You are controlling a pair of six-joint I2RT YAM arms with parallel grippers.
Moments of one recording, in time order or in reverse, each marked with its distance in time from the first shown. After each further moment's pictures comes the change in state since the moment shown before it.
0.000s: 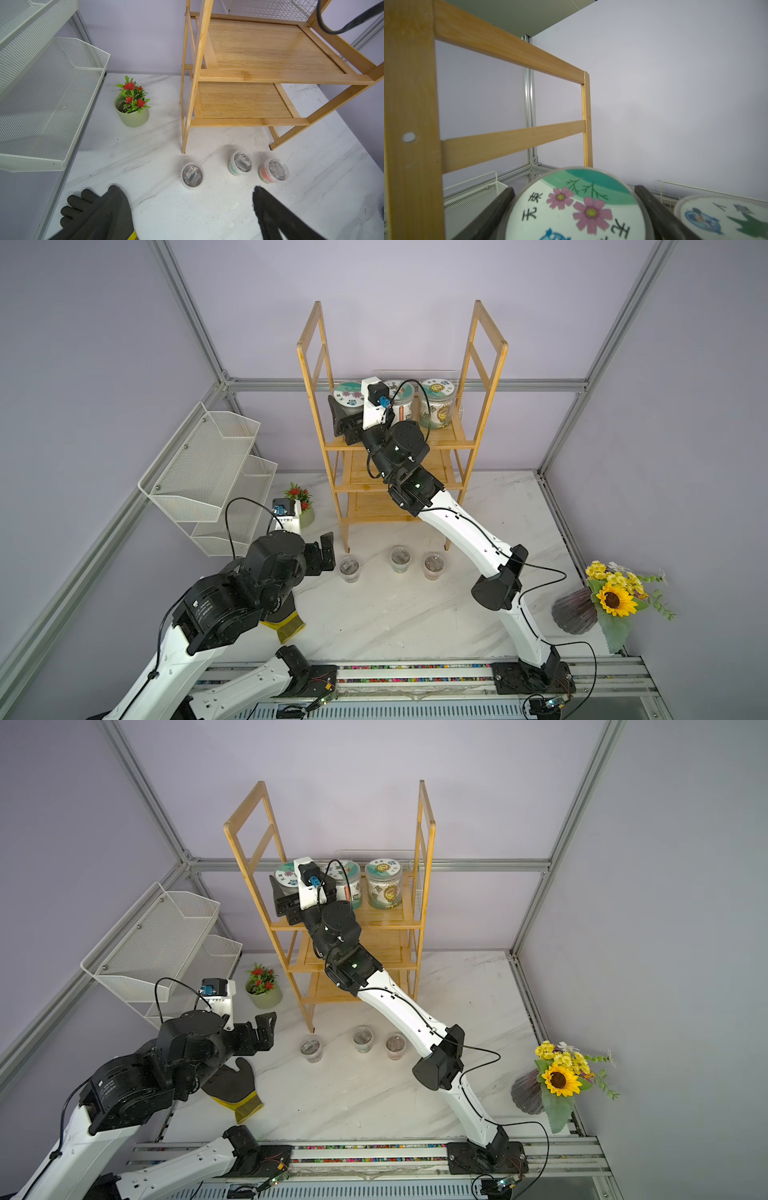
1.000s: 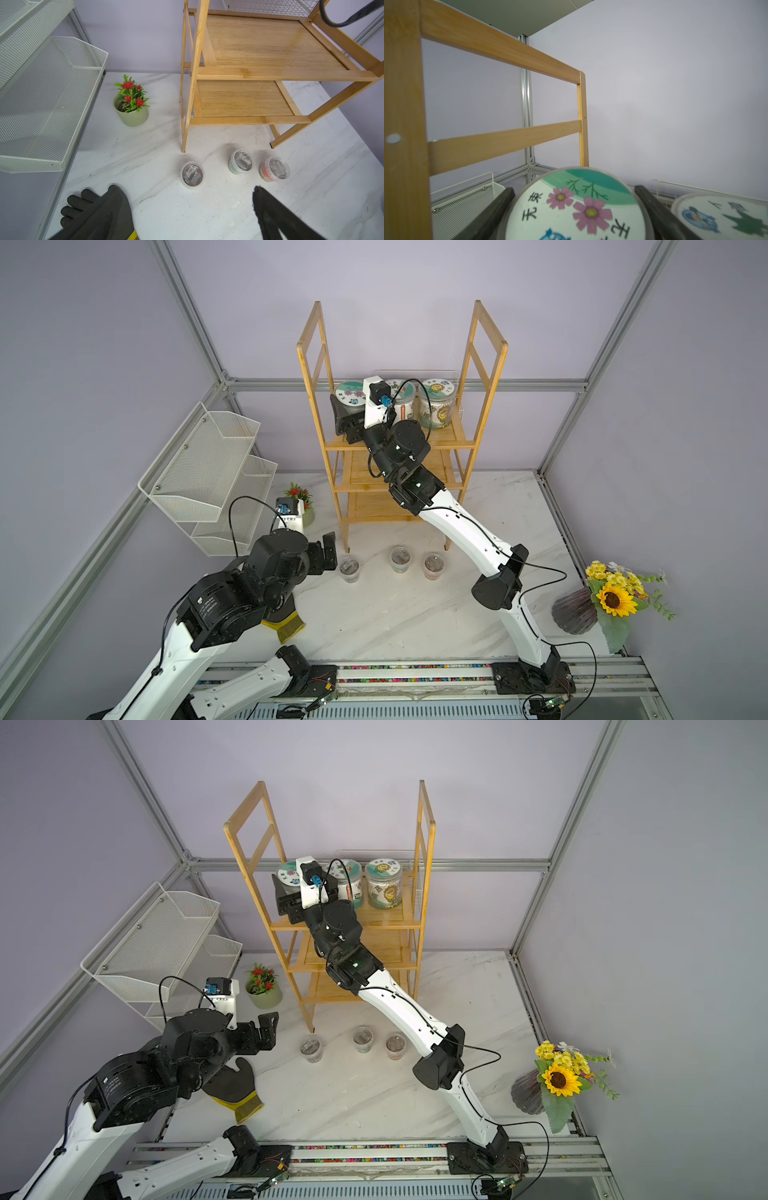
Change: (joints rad) left arm 0.001 0.013 0.000 0.001 0.005 0.008; right arm -0.006 0.000 0.000 0.000 0.006 0.000
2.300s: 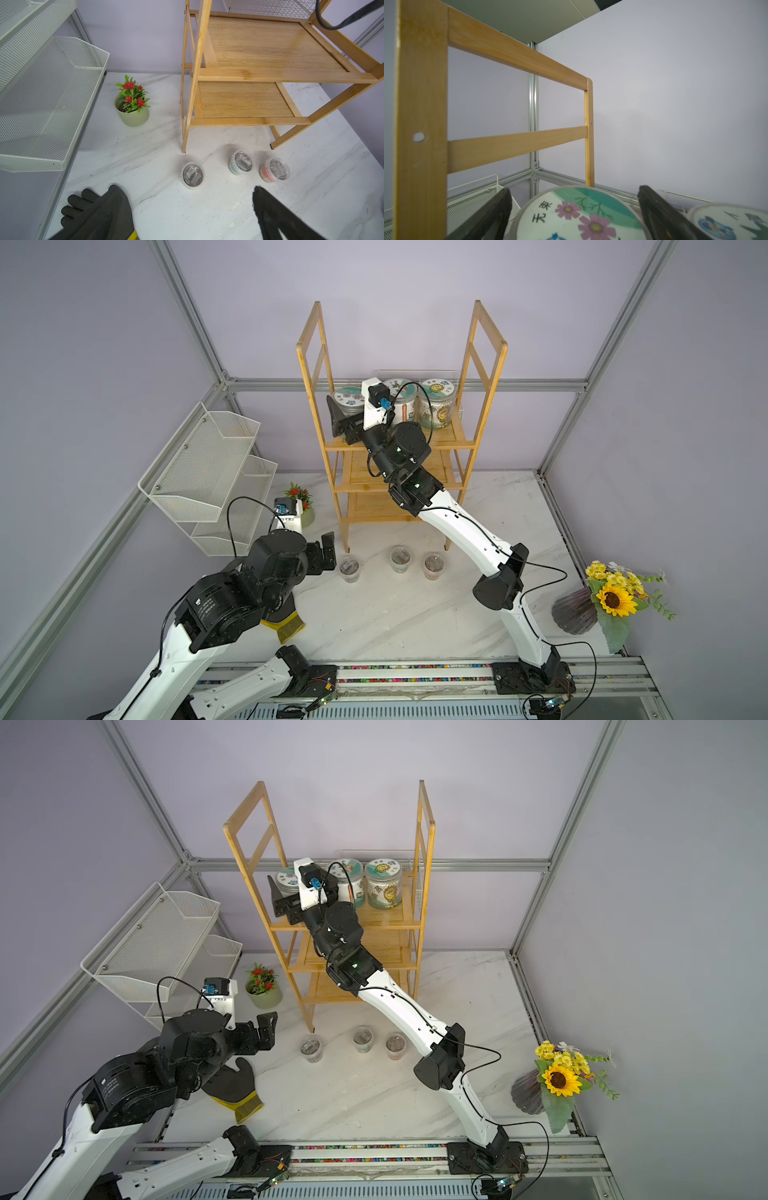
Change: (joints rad) left arm 0.005 -0.006 0.000 0.000 0.000 -0.001; right arm 0.011 -0.021 -0.066 0.074 -0.057 -0.035
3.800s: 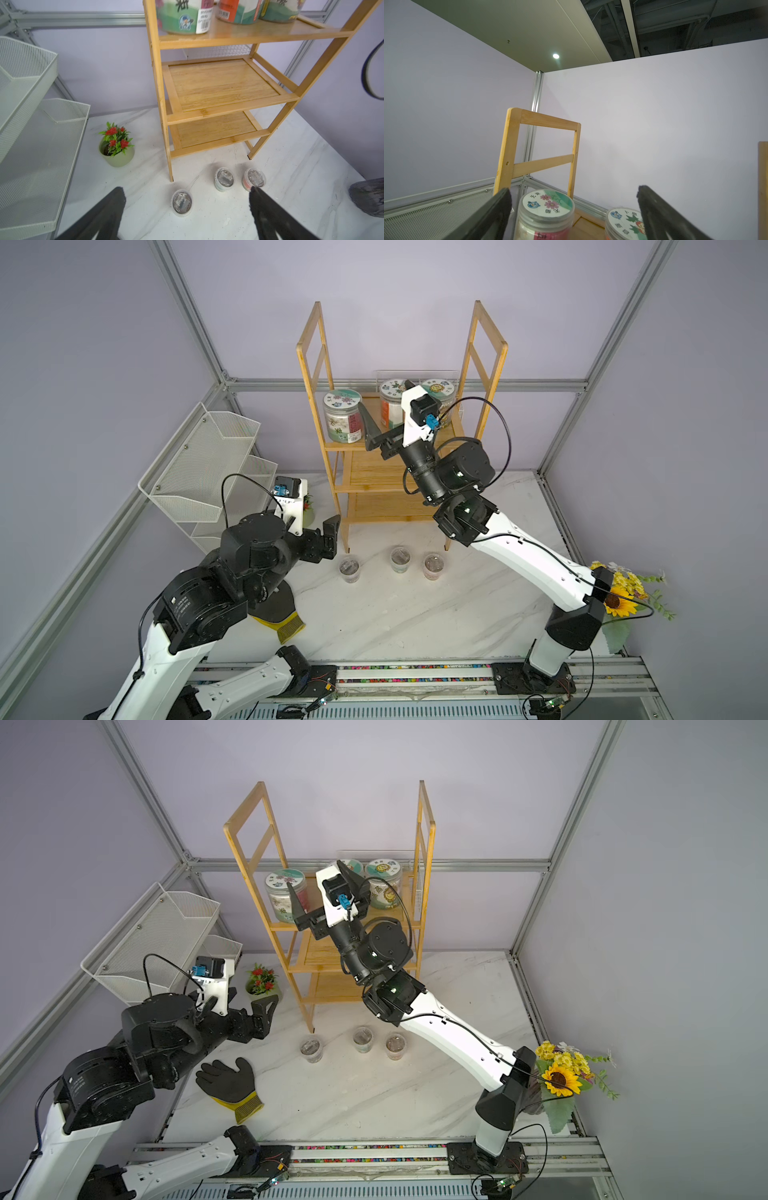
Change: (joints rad) left arm 0.001 0.082 0.218 0.104 0.115 0.261; right arm 0.062 -0.570 -0.676 0.198 0.052 -0.214
